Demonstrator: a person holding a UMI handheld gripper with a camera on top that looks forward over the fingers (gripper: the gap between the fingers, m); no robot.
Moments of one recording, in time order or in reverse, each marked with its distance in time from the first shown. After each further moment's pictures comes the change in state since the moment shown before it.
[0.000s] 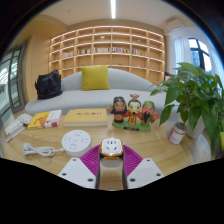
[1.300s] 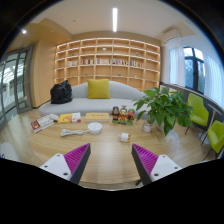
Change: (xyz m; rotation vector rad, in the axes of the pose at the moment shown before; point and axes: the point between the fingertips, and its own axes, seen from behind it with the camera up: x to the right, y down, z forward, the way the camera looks) arm -0.004 0.016 -0.338 0.072 0.015 -0.023
